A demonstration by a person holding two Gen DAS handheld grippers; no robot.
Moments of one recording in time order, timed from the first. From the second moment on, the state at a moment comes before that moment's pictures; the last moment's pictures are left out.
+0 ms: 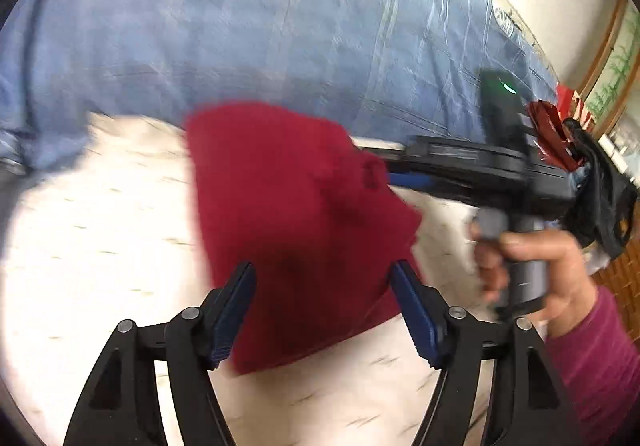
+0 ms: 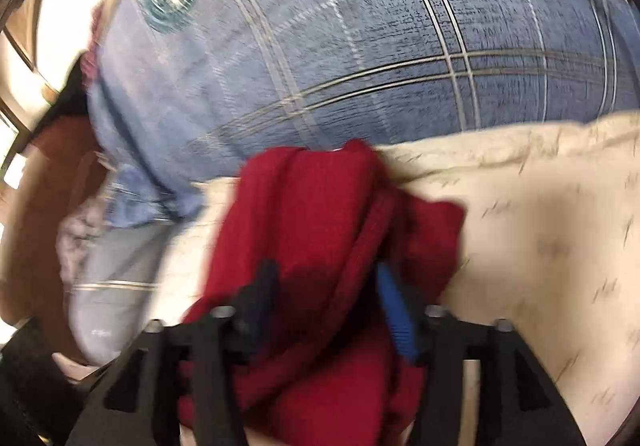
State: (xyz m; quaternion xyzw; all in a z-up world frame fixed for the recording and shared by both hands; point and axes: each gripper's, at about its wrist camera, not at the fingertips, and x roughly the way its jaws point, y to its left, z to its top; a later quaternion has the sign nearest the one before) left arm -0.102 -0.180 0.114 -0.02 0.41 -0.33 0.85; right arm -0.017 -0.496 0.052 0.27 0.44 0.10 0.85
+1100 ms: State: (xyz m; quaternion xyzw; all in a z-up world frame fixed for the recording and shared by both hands) left arm -0.087 -0.162 0.056 0.00 0.42 -0.28 0.86; right arm -0.089 -0.456 0.033 0.22 0.45 0.01 0.87
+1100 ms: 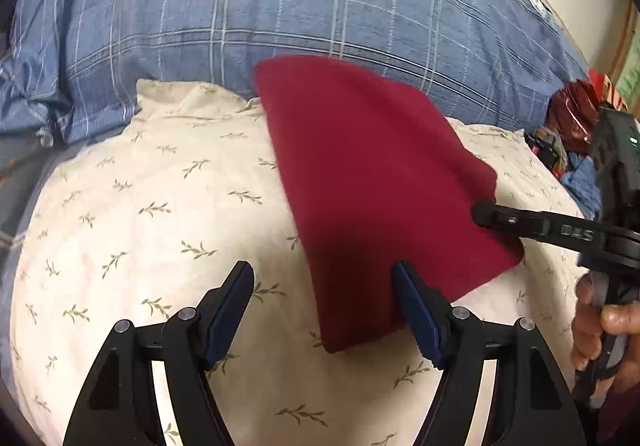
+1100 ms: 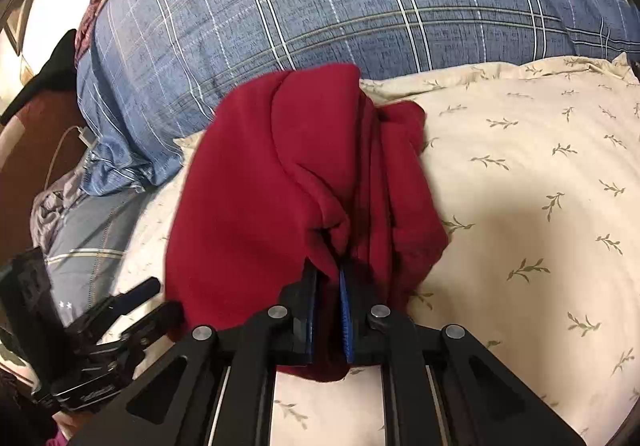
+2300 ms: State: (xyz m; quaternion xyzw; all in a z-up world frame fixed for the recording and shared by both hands) left arm -0.062 -0.151 0.049 -0.09 0.43 -0.30 0.85; right arm -0.093 -0.463 0.030 0.21 0.43 -0.02 0.88
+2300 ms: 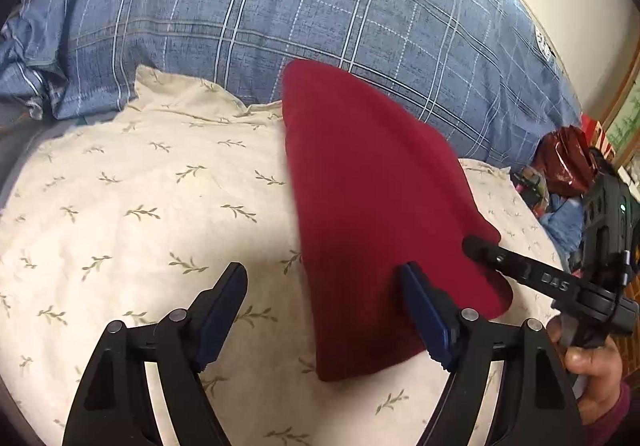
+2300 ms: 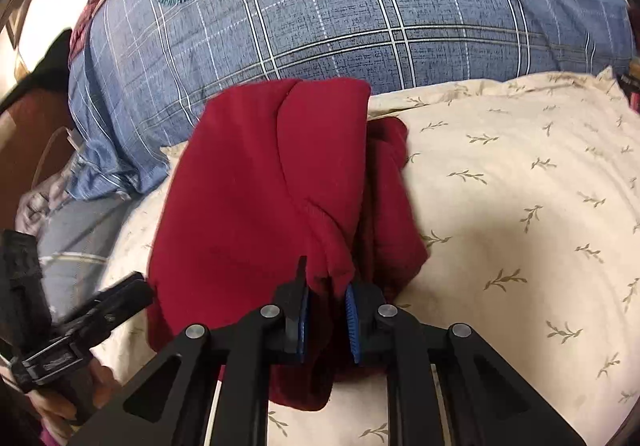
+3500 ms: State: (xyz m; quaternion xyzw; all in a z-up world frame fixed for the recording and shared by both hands) left arm -0.074 -0.152 0.033 -0.09 0.51 -0.28 0.81; right arm -0.110 -0.430 0.026 0.24 0.45 0.08 0.85
